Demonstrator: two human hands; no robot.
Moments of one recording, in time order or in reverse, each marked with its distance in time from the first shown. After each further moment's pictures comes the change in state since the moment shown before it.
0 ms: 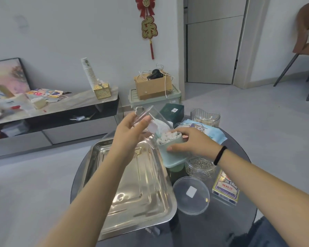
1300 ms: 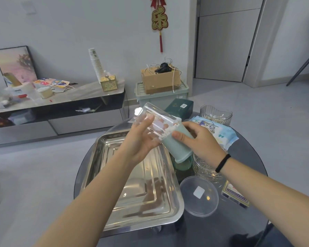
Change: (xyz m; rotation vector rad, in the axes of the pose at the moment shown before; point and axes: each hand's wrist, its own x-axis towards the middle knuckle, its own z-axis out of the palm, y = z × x) left_hand 0.013 -0.035 -0.007 -0.560 -0.181 -0.275; right_hand 0.004 0.004 0.026 0.167 0.194 -0.131
